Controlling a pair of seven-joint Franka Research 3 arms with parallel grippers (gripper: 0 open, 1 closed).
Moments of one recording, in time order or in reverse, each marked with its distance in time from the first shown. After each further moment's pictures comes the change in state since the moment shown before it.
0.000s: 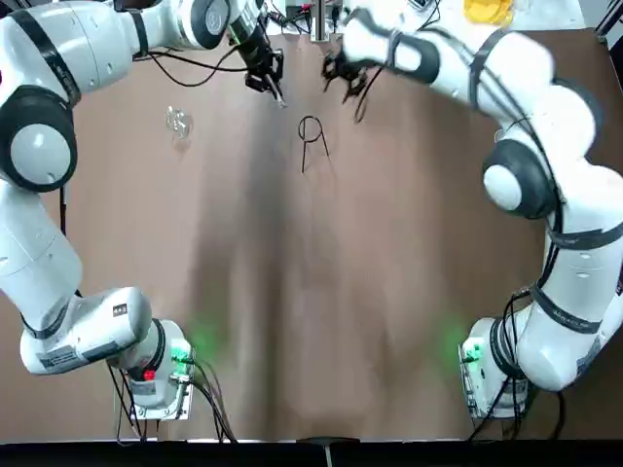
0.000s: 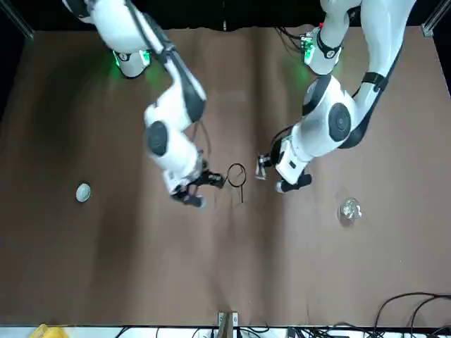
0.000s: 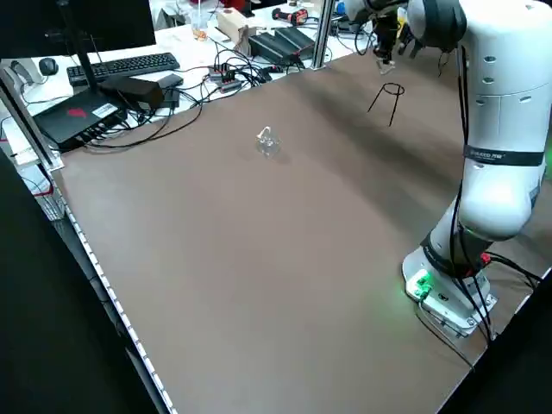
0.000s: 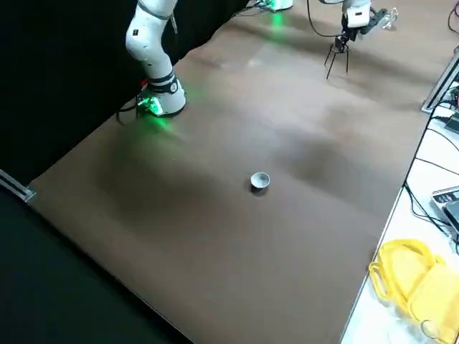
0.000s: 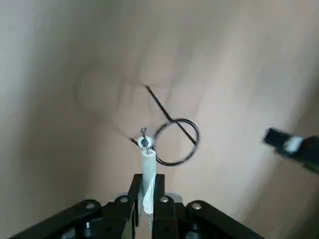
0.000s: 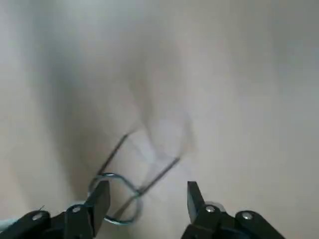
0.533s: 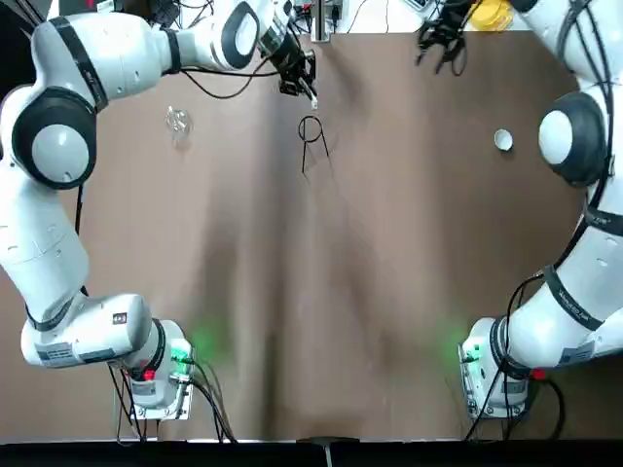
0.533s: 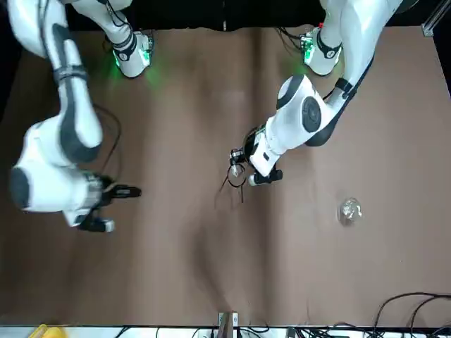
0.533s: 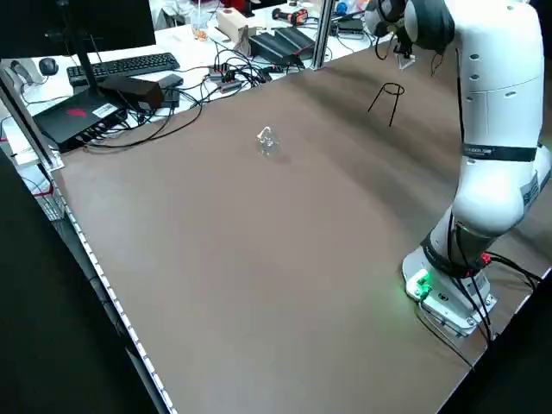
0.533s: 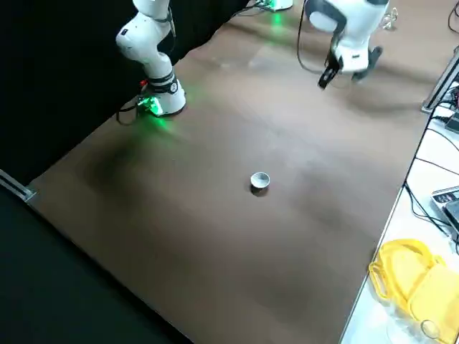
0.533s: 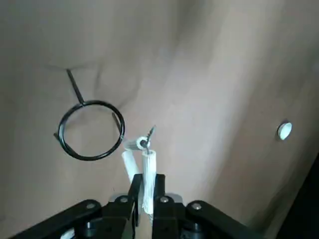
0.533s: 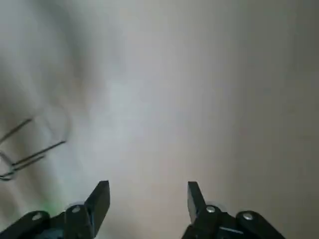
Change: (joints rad) left arm -0.134 0.081 0.002 0.012 -0.058 0.221 -0.018; right arm -0.422 -0.088 -0.015 0.000 -0.007 -0.409 -0.538
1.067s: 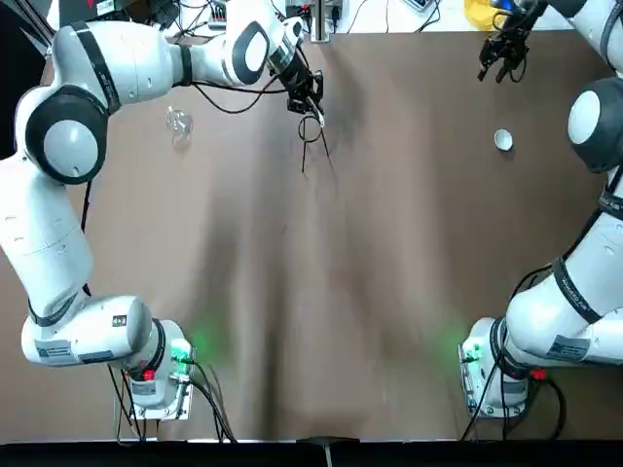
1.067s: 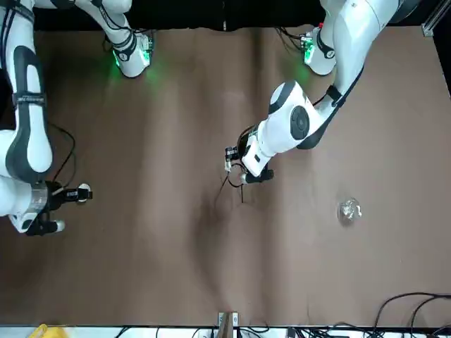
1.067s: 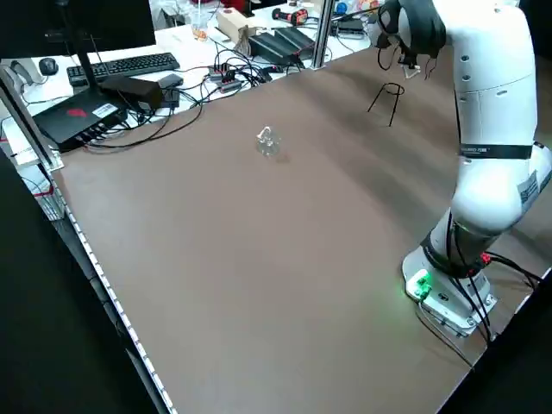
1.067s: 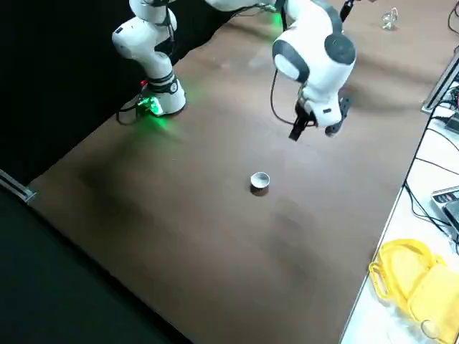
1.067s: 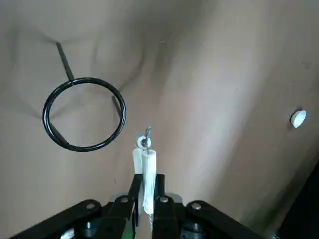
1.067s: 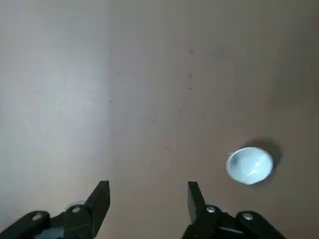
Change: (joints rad) left arm -0.033 0.061 0.001 -0.013 0.000 0.017 0.002; right arm -0.260 0.027 -0.001 -0.059 -0.181 0.045 -0.394
